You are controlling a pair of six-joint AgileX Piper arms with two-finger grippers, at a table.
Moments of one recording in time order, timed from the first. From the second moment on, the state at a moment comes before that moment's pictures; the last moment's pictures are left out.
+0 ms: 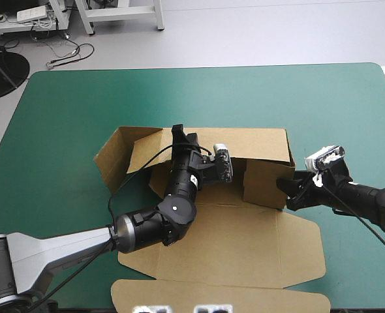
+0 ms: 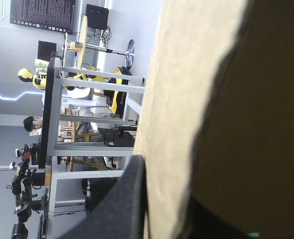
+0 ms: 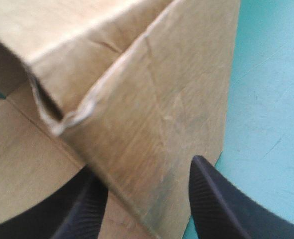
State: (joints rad) left arm -1.08 1.61 -1.08 1.54 0.84 -0.60; right arm -0.17 1.15 -0.60 1.18 0.80 -1.42
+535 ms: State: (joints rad) left arm -1.08 1.61 -1.09 1.56 0.80 -0.59; right arm -0.16 1.24 -0.61 1.36 0.75 -1.55
